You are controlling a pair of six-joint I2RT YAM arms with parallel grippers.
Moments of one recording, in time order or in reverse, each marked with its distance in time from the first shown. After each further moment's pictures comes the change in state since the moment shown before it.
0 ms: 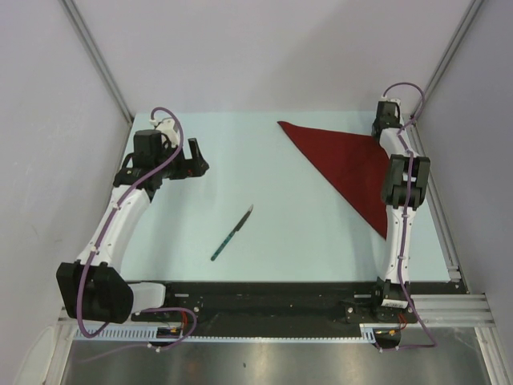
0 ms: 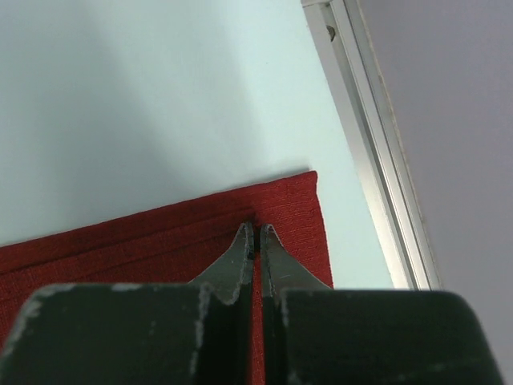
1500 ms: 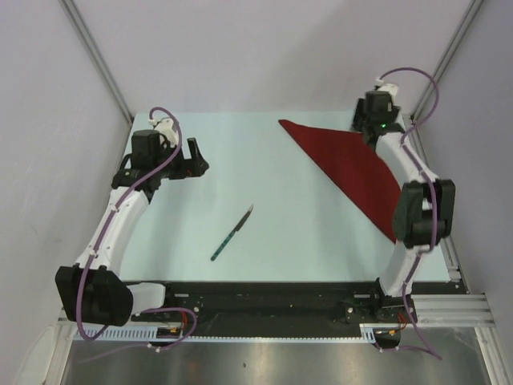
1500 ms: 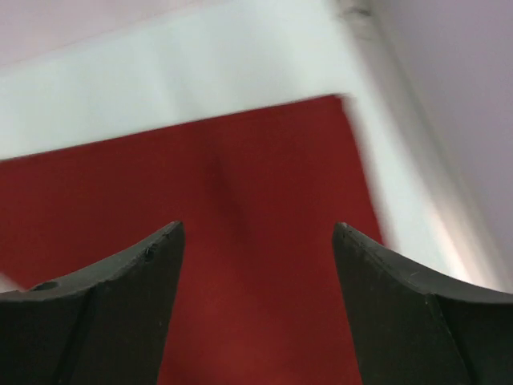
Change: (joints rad) left arm 0.005 -0.006 0.000 0.000 0.022 0.000; right arm 0.105 -0.573 -0.470 0.019 -0.064 0.251
